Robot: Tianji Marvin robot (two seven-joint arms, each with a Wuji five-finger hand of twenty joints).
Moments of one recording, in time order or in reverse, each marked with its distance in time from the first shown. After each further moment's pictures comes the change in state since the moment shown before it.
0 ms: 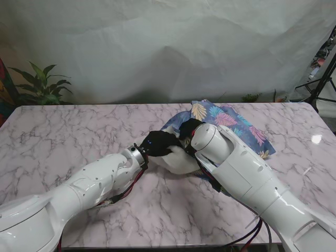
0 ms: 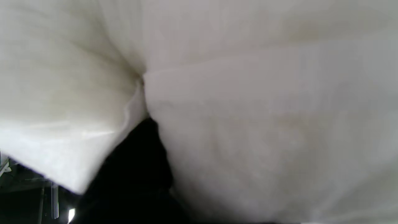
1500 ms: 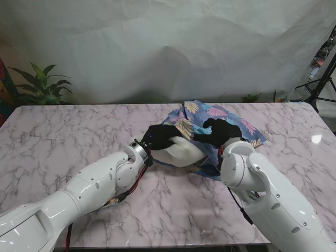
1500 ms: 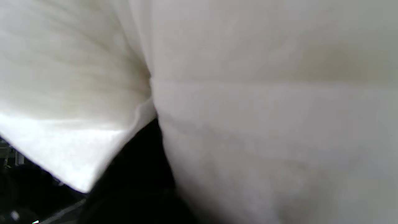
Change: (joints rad) left arm 0.076 0.039 -0.171 -0.198 -0.063 0.088 -0.131; right arm -0.413 0.171 0.285 -0.507 -0.715 -0.111 0.233; left_hand 0.035 -0.002 0.000 0.000 0.059 0.037 0.002 0.014 0.019 0.033 0.025 0.014 0.000 0.005 0.011 0.019 0.000 0.000 0.026 0.031; right_hand -0.583 0.223 -0.437 0.114 -0.457 0.074 -0.408 0.051 -0.687 -0.048 -0.213 -0.236 -0.792 0.335 -0.999 -0.528 -0.988 0.173 -0.692 -0.194
